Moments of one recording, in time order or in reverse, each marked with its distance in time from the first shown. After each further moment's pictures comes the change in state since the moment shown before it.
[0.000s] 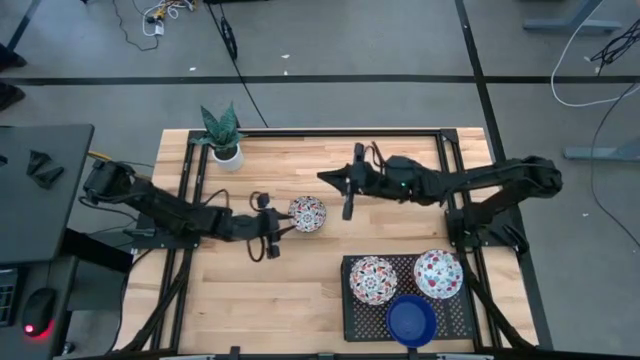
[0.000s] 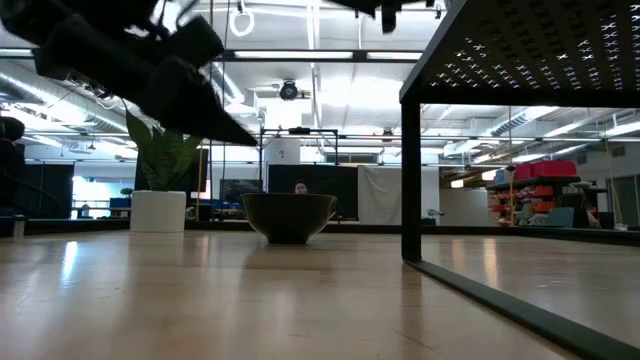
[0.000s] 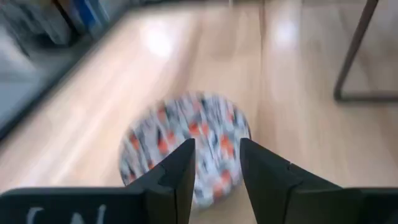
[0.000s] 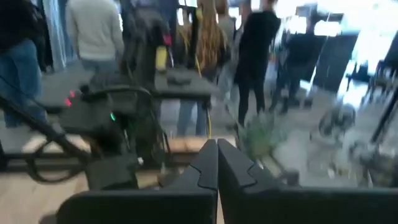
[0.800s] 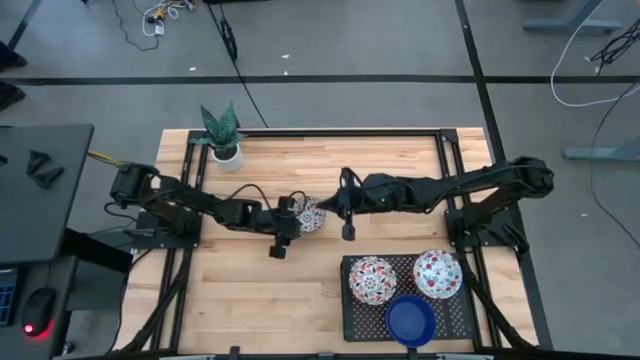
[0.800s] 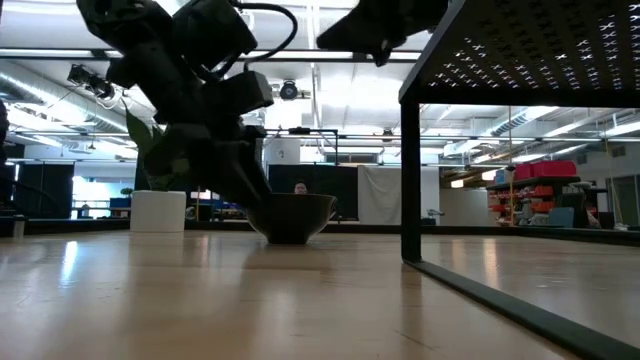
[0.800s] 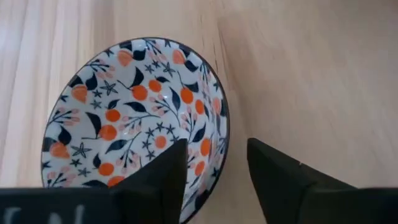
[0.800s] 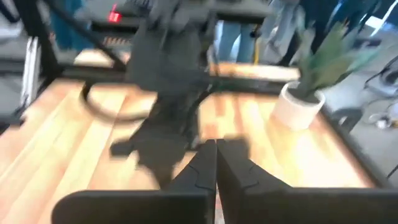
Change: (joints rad) left arm 0.144 0.246 0.254 -0.365 0.324 0.289; right arm 0.038 0.069 0.001 -0.250 -0.107 0.041
